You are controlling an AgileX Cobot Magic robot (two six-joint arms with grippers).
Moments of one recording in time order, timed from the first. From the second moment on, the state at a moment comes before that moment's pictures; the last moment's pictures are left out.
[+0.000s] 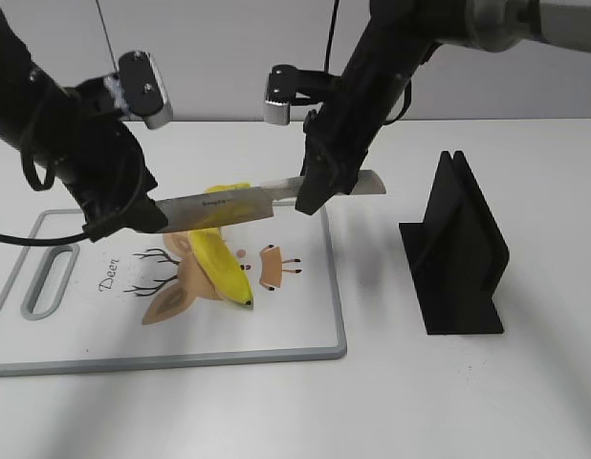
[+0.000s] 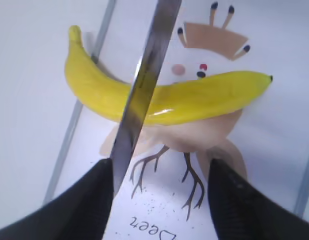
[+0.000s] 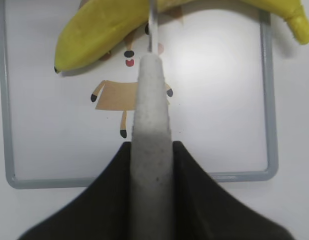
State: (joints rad) left arm -0.32 1.73 -1.13 -0.50 0.68 1.32; right arm 0.44 2.31 -1.93 0.45 1.20 -1.20
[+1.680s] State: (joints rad) left arm -0.17 0.97 -1.11 0.08 1.04 0.19; right arm 0.43 1.67 -1.76 0.26 1.20 -0.15
